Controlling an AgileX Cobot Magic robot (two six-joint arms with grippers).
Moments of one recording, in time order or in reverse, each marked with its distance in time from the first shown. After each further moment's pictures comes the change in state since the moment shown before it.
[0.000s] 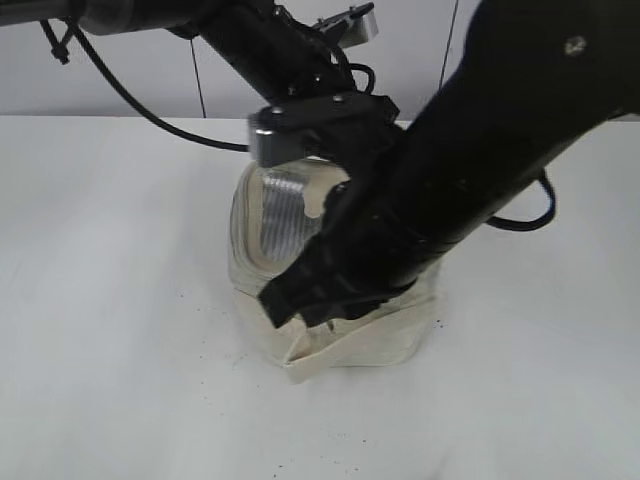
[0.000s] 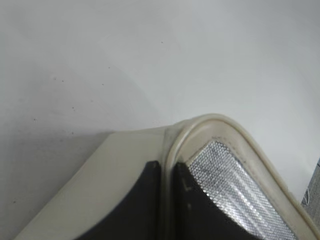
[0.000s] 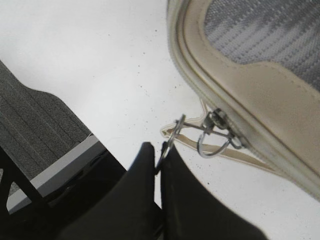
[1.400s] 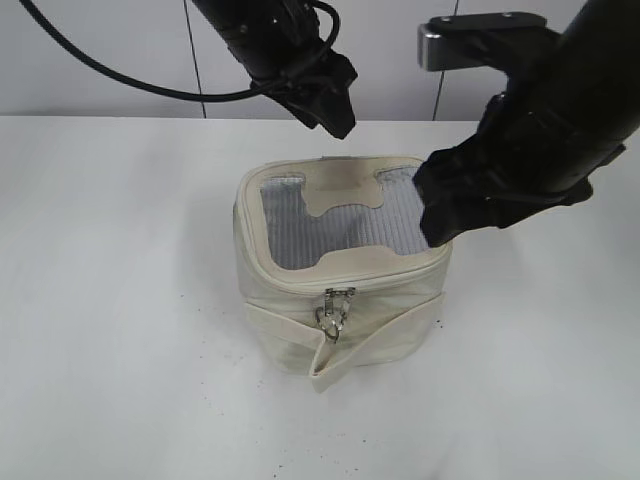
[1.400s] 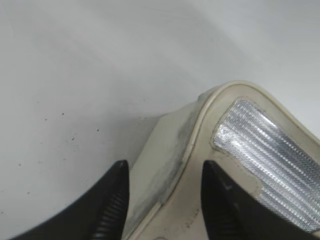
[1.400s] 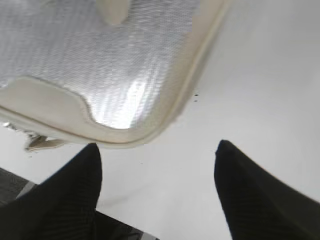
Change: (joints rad) left arm -0.001 -0.134 -0.013 0.303 0.043 -0.027; right arm -0.228 -0.095 -0.044 -0.232 0.185 0.226
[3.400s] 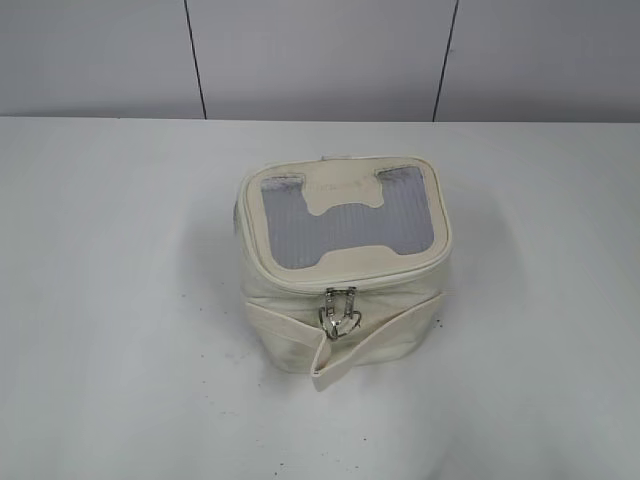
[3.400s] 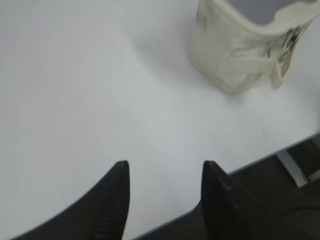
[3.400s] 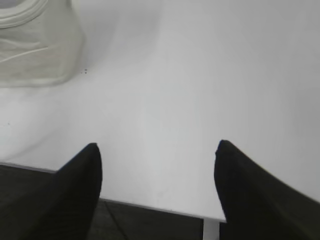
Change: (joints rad) left arm 0.050 -1.958 1.326 0.410 0.136 -0.503; right arm -0.330 -1.463 0.600 -0.111 0.284 -0.114
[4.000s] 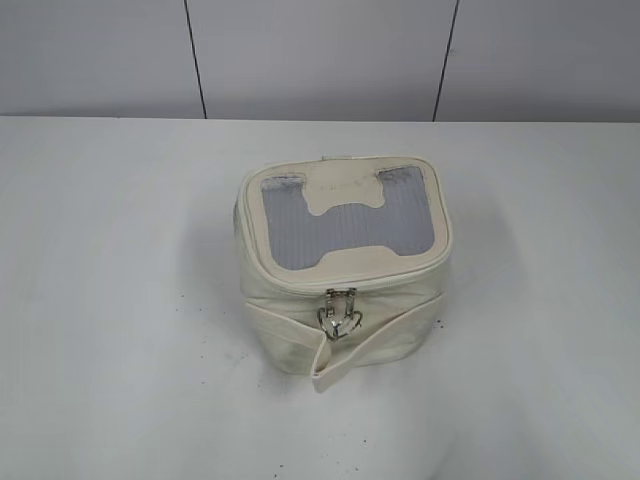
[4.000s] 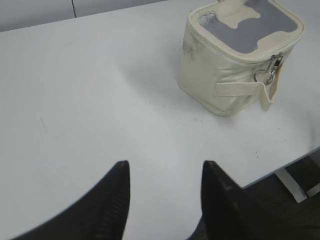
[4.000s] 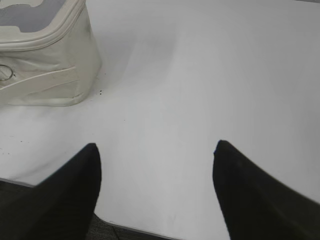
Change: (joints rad) left arm 0.000 -0.049 0.046 -0.034 -0.139 0.044; right arm 0.000 -0.059 0.042 0.039 -0.117 -0.036
